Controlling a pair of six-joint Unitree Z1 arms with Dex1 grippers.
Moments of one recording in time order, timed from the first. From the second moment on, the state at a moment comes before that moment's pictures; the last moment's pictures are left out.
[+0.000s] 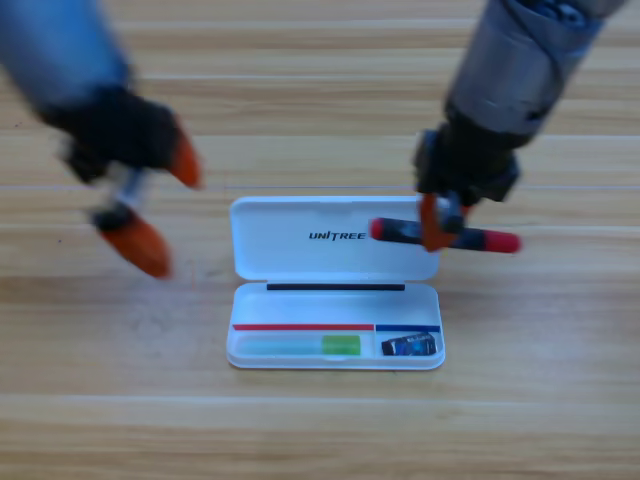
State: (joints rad) arm 0 -0.63 1.77 -1.53 1.06 -0.18 0.93; arm 1 0.85 2.08 -1.90 1.16 0.06 -0.76
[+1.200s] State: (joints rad) arm 0 -0.19 1.65 -1.23 1.00 -0.37 1.16; arm 1 0.95 2.43 -2.17 1.17 0.05 -0.76
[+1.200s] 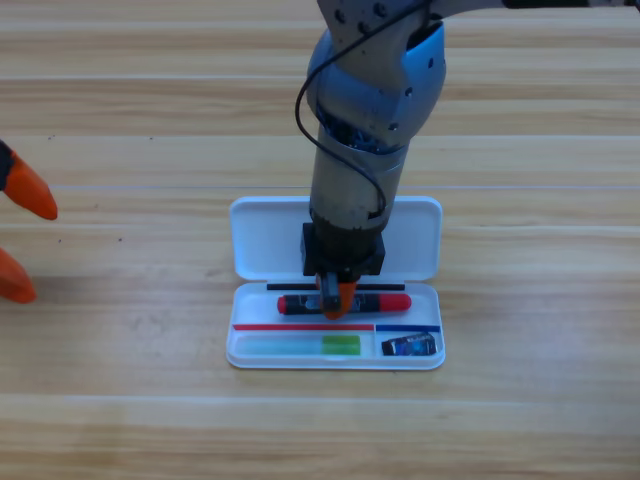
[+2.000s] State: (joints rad) arm 0 -0.19 1.74 -1.46 1.00 -0.58 1.14; arm 1 0.93 1.53 -1.55 0.95 0.44 -0.55
